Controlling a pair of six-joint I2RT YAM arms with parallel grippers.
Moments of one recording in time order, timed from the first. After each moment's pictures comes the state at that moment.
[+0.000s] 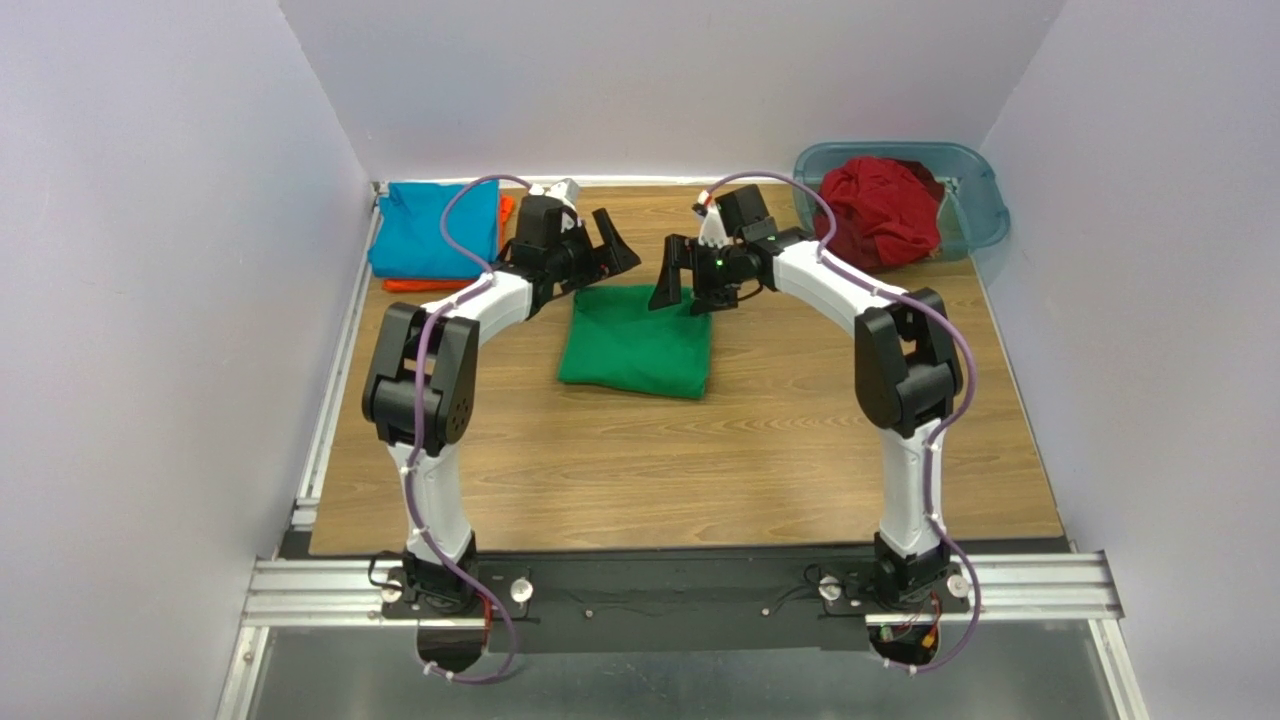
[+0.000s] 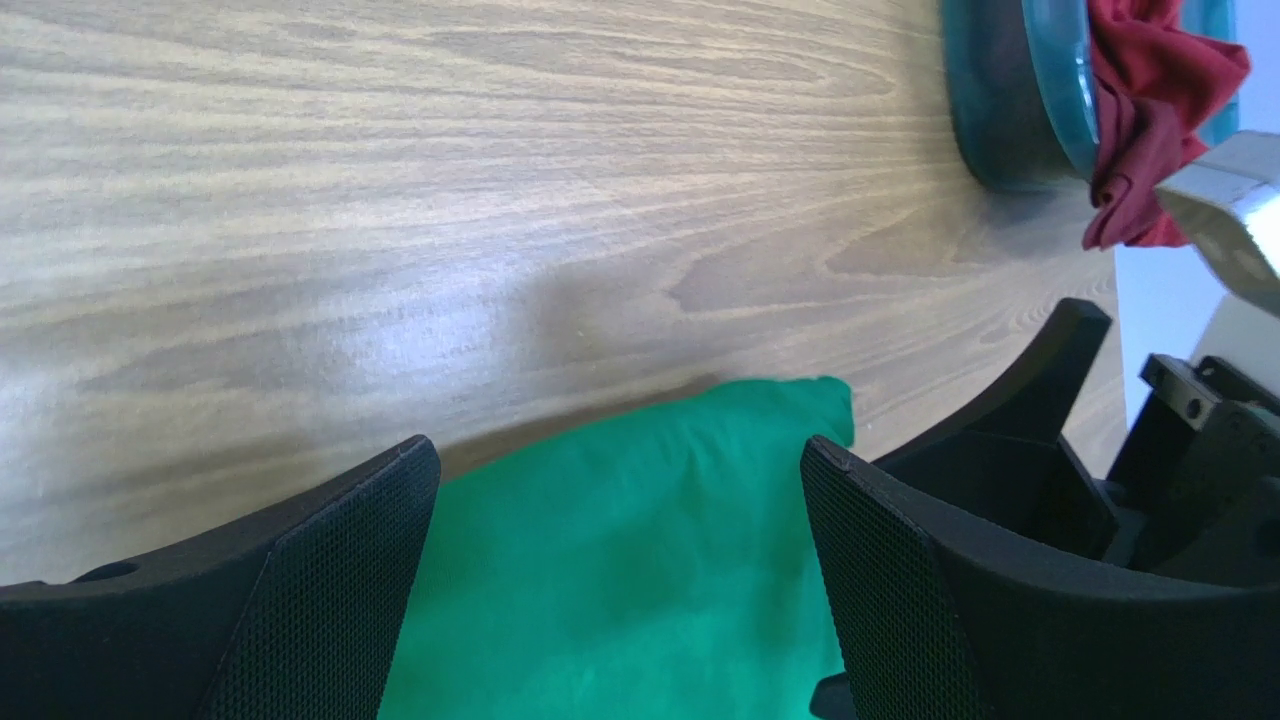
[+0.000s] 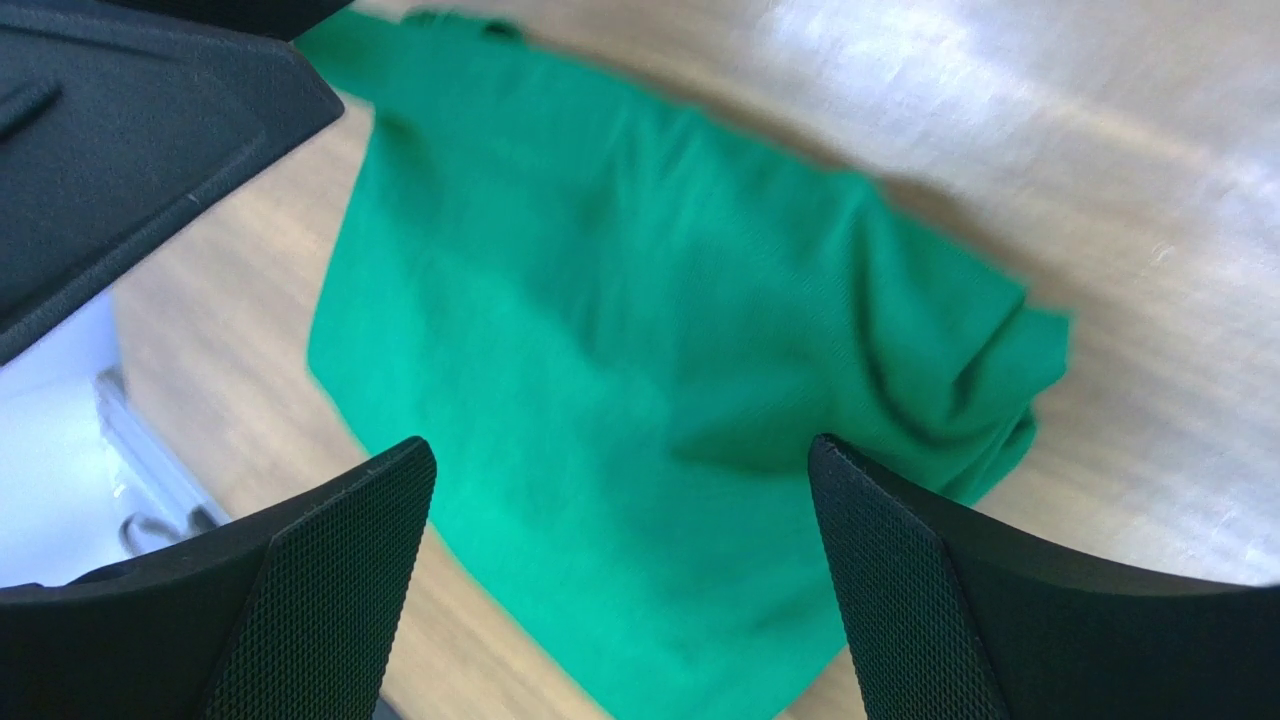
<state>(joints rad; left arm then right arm) -0.28 1.95 1.31 0.12 0.33 -0.61 0.44 2.11 1.66 -0.44 -0.47 0.39</state>
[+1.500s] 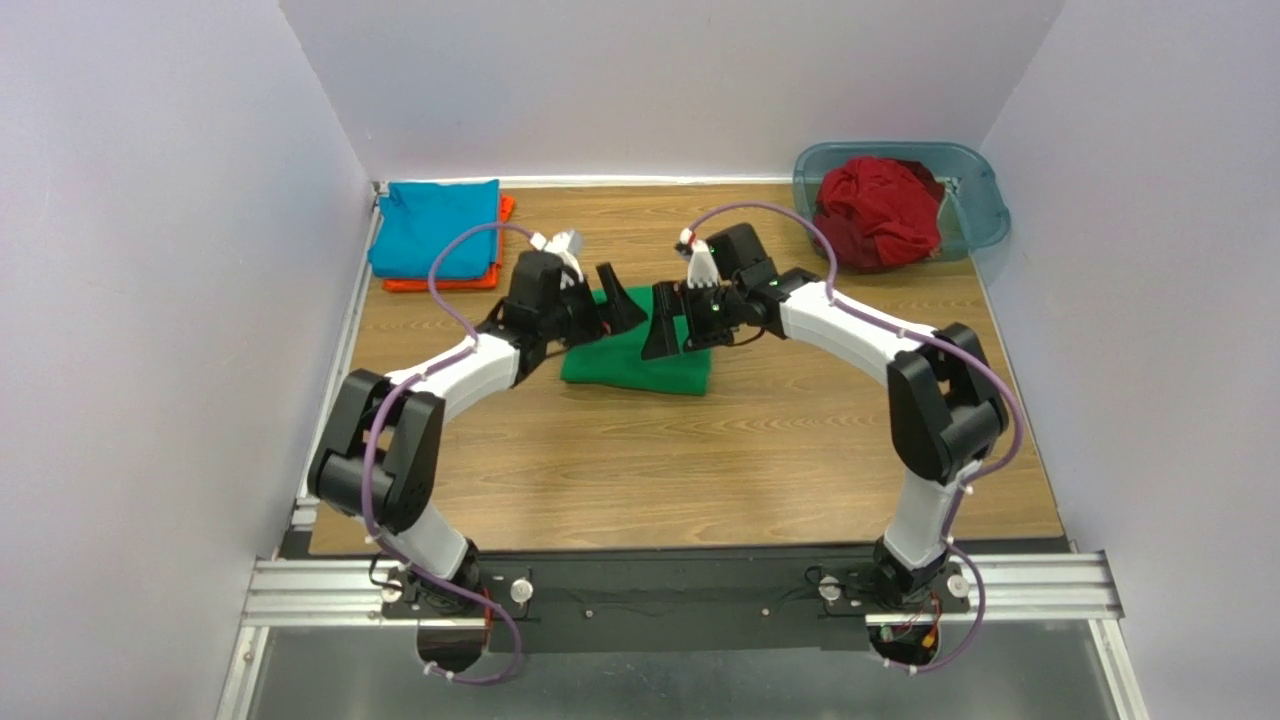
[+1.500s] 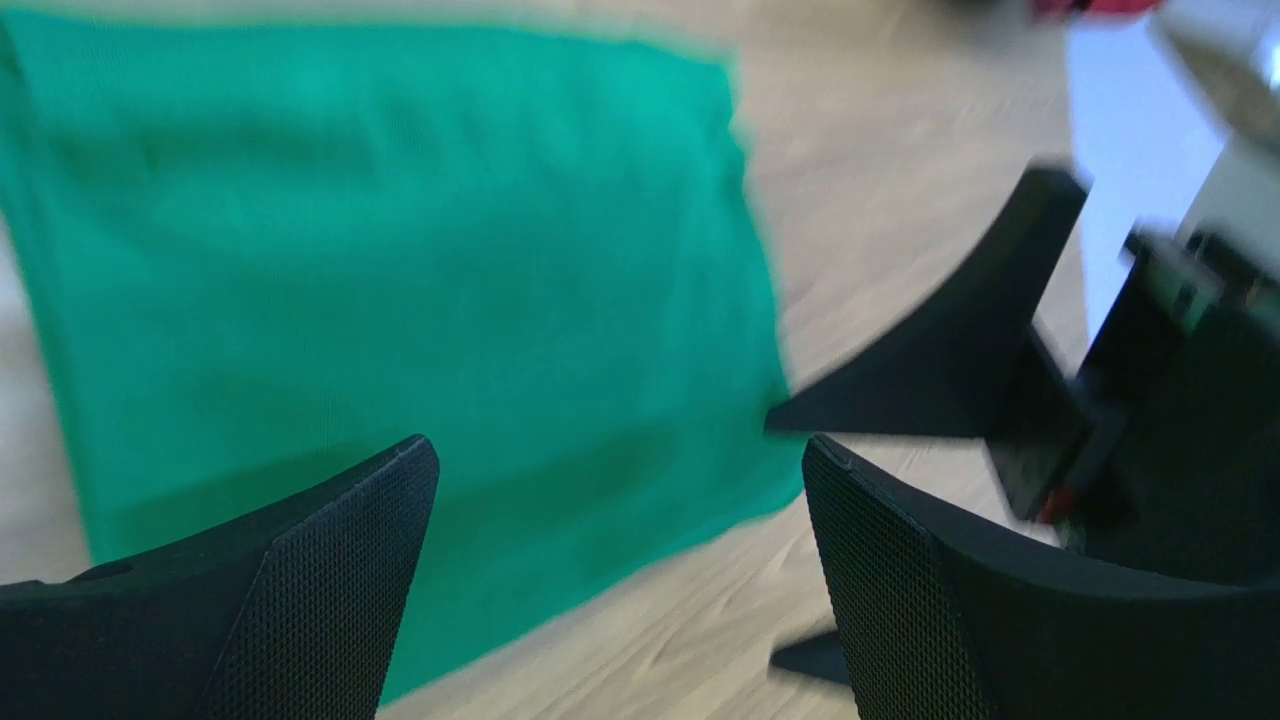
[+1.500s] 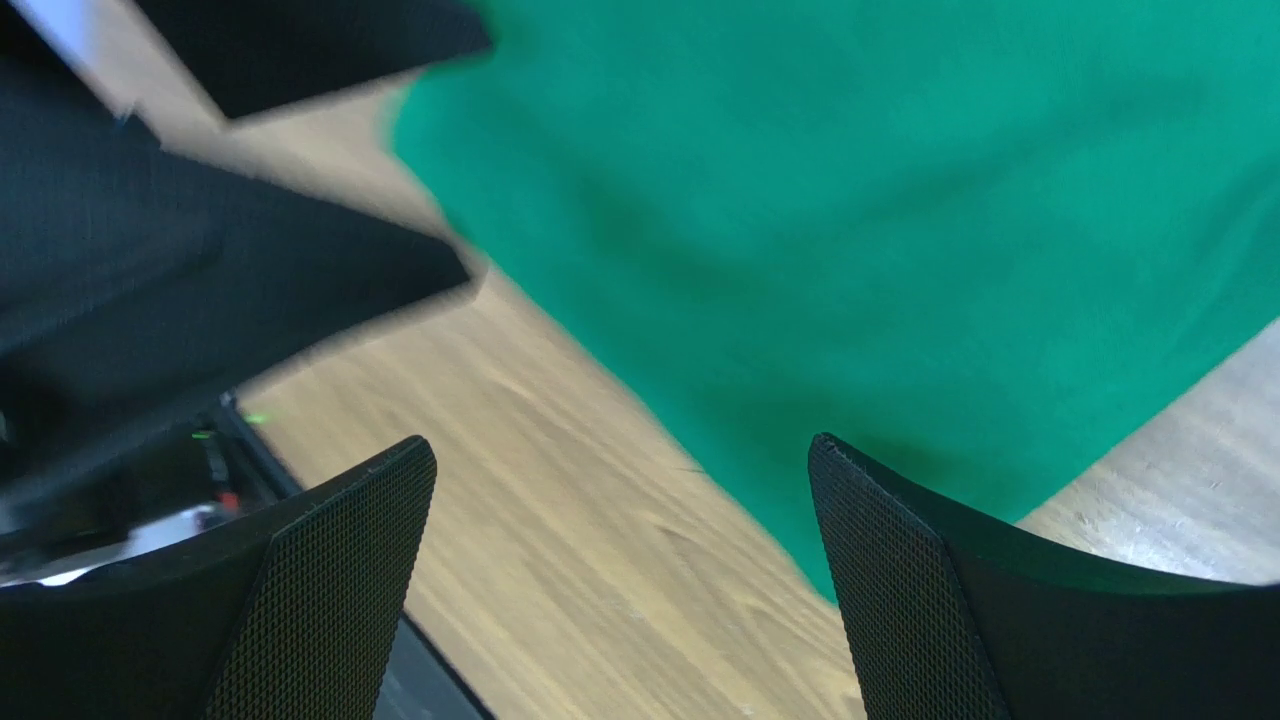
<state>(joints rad) -0.37 1.59 0.94 0.16 0.29 -0.64 0.55 1.84 1.35 -0.36 -0.46 0.32</state>
